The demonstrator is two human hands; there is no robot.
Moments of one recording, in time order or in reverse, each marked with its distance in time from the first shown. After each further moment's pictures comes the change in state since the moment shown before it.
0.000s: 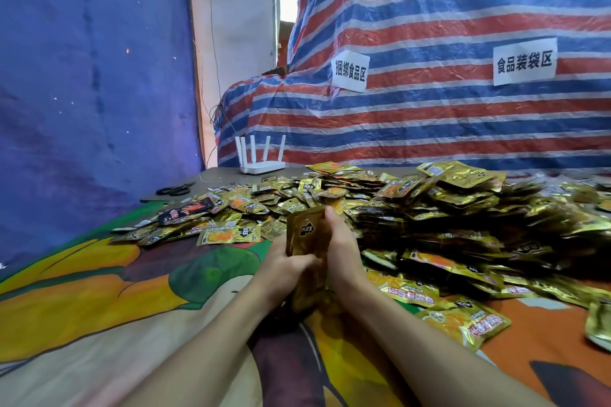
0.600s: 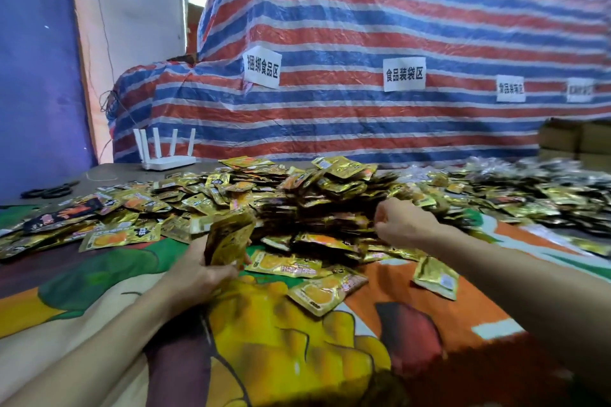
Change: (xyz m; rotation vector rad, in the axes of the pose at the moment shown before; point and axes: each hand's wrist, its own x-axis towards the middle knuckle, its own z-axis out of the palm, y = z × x) left_hand -0.018 0.007 0.019 0.113 -0.239 0.040; right_hand -0.027 -0.130 -0.230 -1.645 0.081 0.179
